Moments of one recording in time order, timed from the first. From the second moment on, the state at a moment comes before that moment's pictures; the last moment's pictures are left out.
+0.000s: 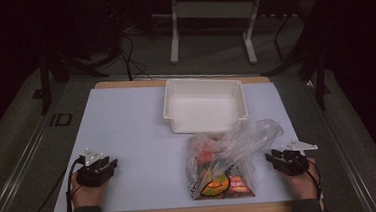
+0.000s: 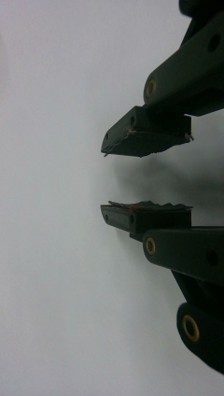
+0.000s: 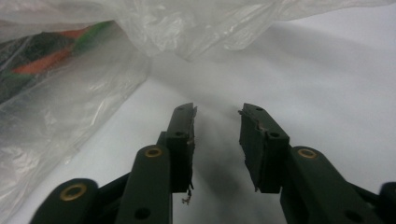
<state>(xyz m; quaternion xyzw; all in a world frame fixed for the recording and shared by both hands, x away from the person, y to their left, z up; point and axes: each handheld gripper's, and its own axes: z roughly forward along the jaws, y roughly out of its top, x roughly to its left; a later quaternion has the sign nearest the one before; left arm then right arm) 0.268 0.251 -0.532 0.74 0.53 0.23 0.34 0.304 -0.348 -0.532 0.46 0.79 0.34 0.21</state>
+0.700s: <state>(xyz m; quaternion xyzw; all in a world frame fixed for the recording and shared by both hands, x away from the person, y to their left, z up) 0.271 0.195 -0.488 0.78 0.44 0.19 0.40 0.288 -0.334 -0.526 0.43 0.81 0.33 0.21</state>
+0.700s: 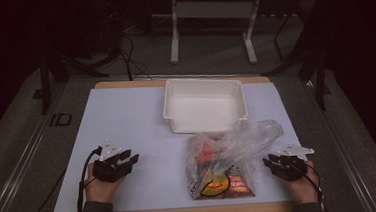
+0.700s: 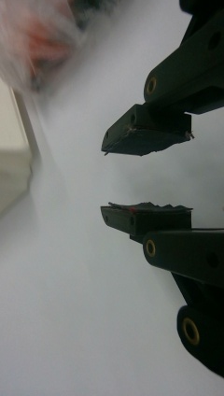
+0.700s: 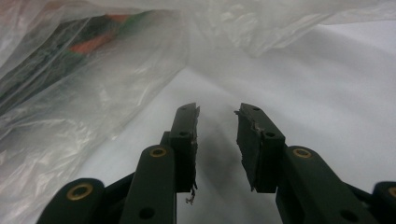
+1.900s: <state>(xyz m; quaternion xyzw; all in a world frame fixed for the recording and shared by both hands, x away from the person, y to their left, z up) 0.310 0.039 -0.454 0.84 0.24 0.11 0.47 0.281 -0.327 -0.518 0.43 0.81 0.34 0.21</state>
